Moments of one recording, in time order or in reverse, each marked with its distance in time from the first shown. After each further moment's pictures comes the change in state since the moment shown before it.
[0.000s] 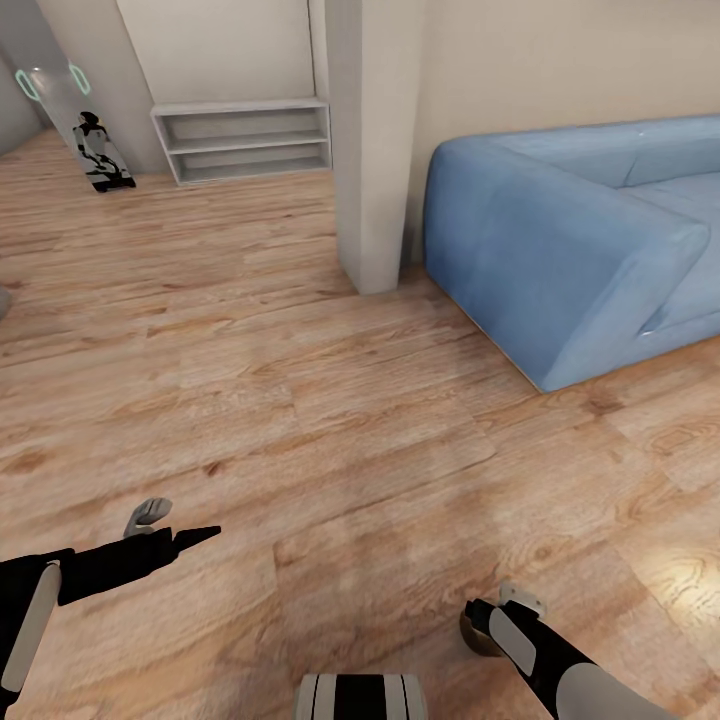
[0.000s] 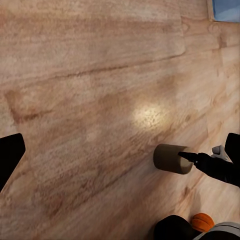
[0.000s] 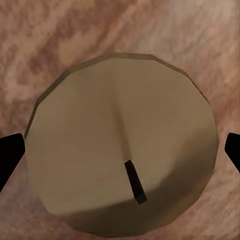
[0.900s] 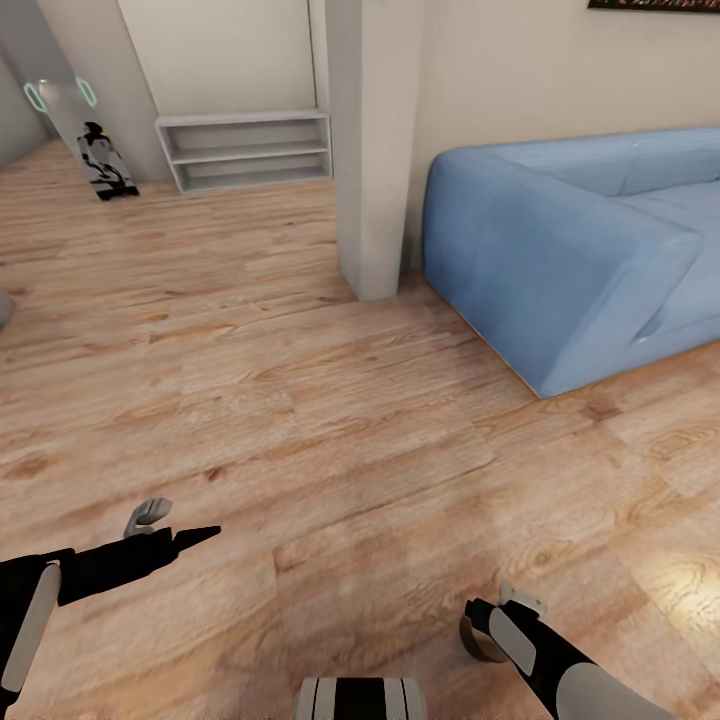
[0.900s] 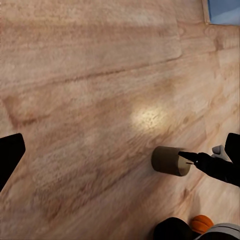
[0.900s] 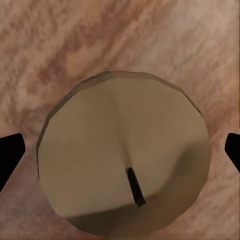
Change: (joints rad) left arm 0.000 0.000 0.000 0.000 0.000 0.000 0.000; right arm 0.000 0.000 0.000 -0.002 0.000 -0.001 -0.001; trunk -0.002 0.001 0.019
